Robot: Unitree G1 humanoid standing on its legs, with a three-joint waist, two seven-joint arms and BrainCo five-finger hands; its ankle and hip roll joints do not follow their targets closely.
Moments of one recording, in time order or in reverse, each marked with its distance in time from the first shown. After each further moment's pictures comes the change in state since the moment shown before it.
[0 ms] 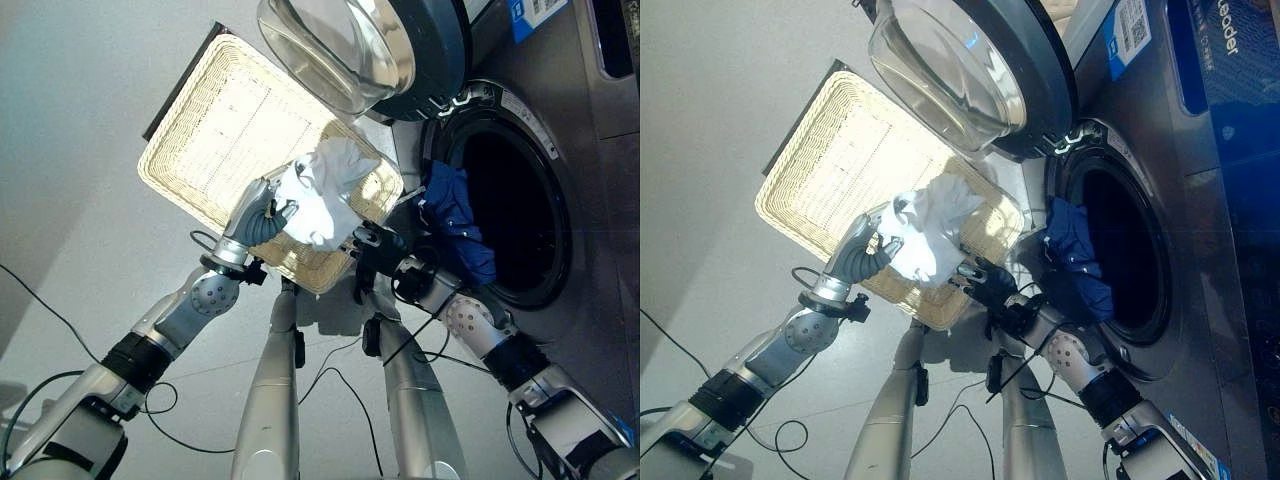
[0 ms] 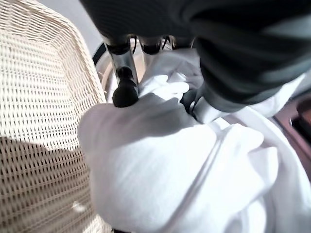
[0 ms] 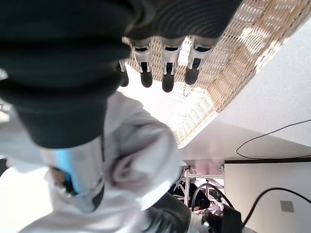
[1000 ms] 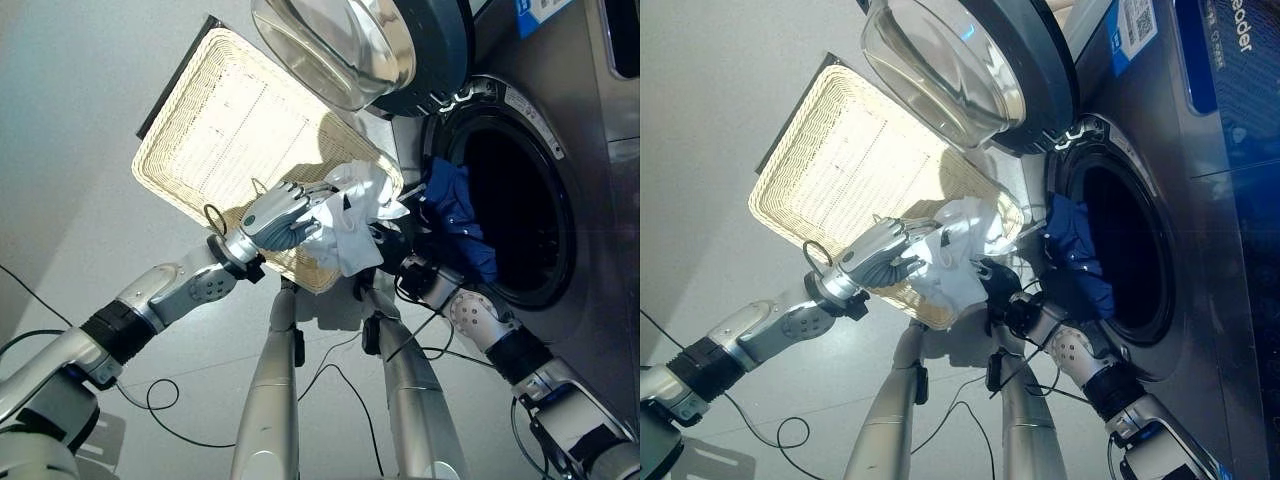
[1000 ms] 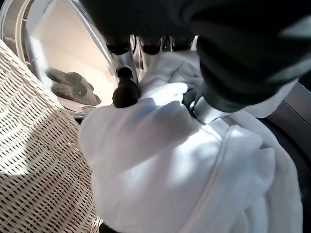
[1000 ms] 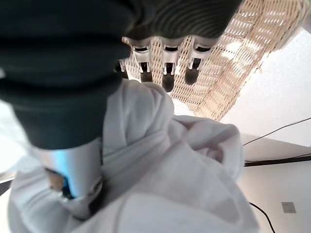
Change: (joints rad) left arm -0.208 0.197 -0.237 -0.003 0.277 -0.076 -0.011; right arm -0.036 -0.044 0.031 0.040 0.077 0.020 -0.019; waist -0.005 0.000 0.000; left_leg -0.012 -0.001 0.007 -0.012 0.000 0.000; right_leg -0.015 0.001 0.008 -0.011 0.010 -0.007
